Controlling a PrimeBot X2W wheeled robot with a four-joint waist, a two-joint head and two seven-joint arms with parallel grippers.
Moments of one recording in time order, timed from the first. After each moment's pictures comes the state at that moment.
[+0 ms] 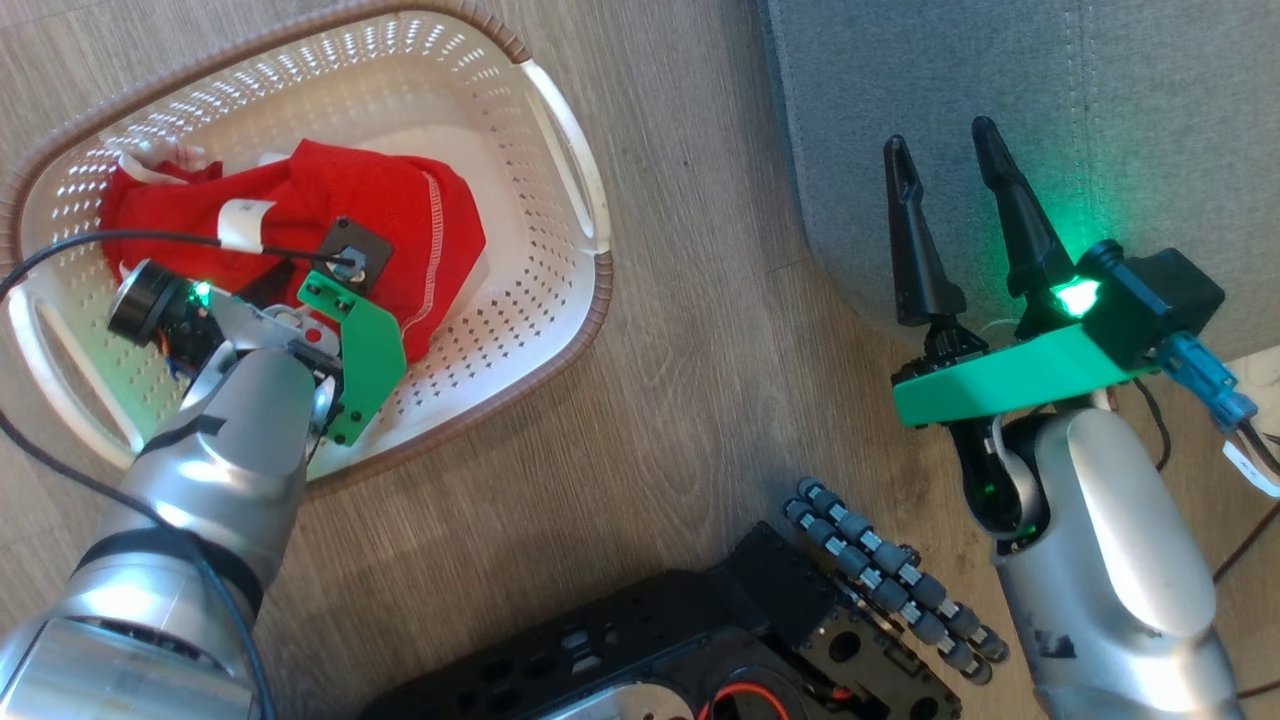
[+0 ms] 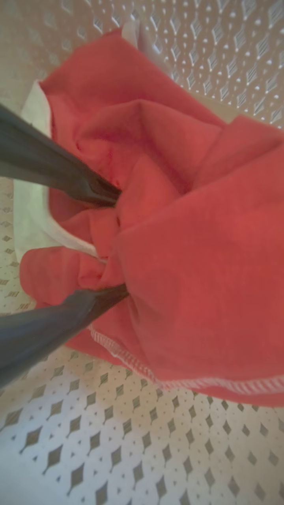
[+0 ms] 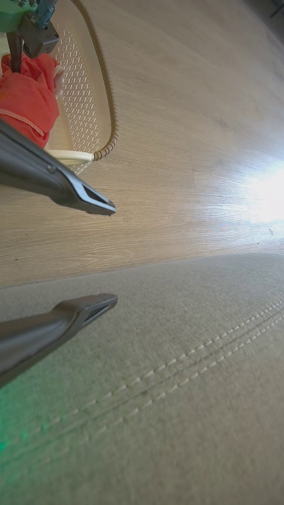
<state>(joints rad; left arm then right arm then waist) -0.95 0.12 -0.54 1.29 0.04 0.05 -0.02 -0.40 -0.04 0.15 0.16 0.30 0.13 -0.26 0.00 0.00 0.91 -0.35</state>
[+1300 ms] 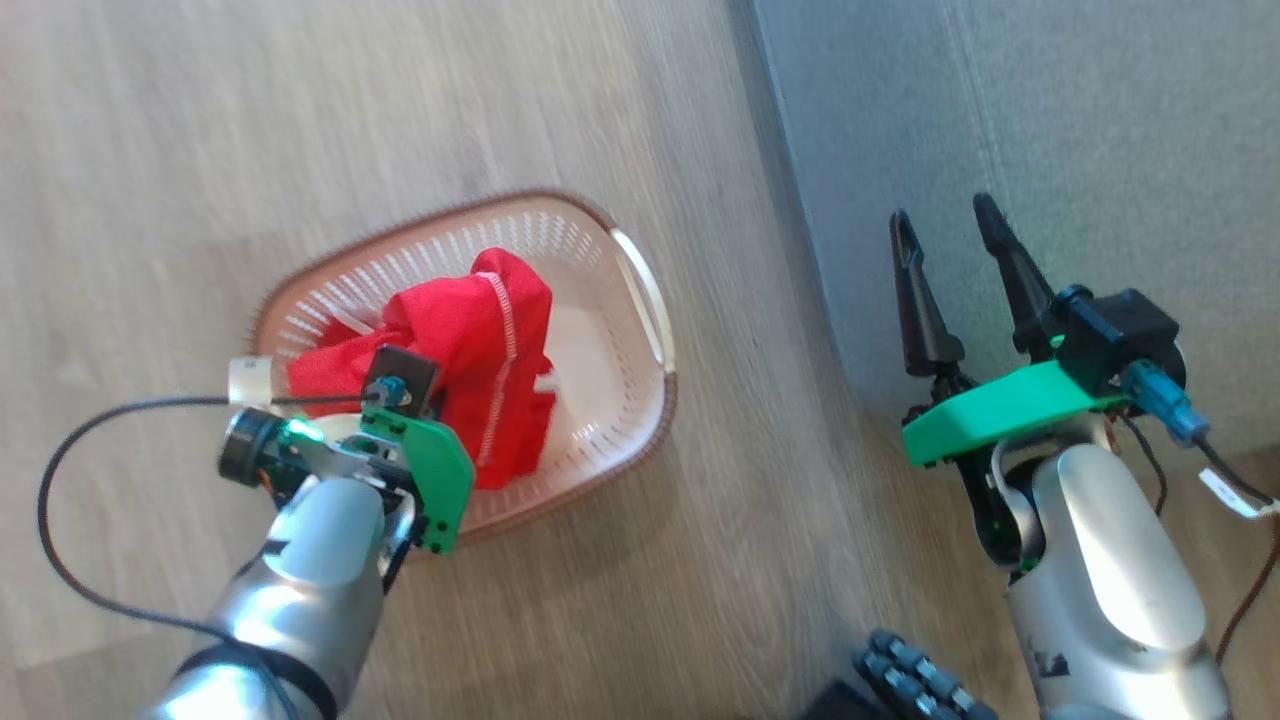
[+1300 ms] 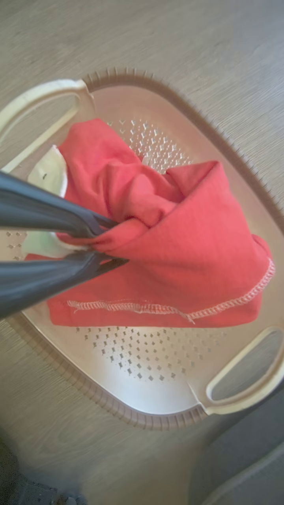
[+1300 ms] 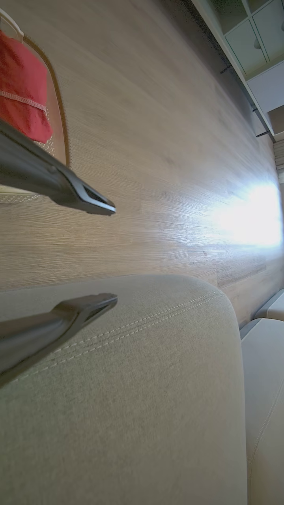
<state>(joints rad) -0.75 0.04 -0.51 1.27 -0.18 0.01 -0.23 -0.37 -0.04 0.10 0.30 0.20 0.13 -0.26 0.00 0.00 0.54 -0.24</state>
